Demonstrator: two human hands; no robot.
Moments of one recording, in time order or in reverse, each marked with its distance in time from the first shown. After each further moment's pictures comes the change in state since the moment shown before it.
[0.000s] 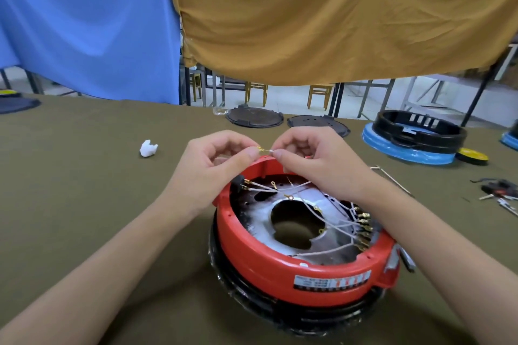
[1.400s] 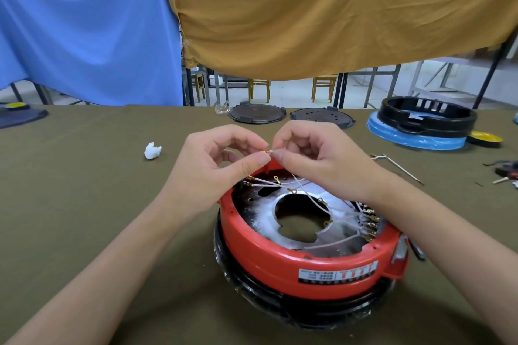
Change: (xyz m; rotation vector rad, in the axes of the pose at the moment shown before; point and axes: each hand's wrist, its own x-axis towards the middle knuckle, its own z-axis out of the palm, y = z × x) left_hand -0.001 0.012 -0.002 0.086 -0.109 0.163; right_hand -0.011 -0.005 0.001 0.001 -0.059 -0.119
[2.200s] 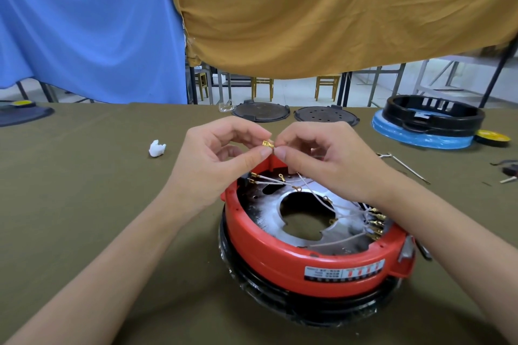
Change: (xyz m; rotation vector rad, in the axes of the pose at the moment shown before) left_hand -0.001 0.005 0.001 -0.096 0.042 0.022; right_hand -0.003 -0.001 0.000 -0.124 0.027 -0.089
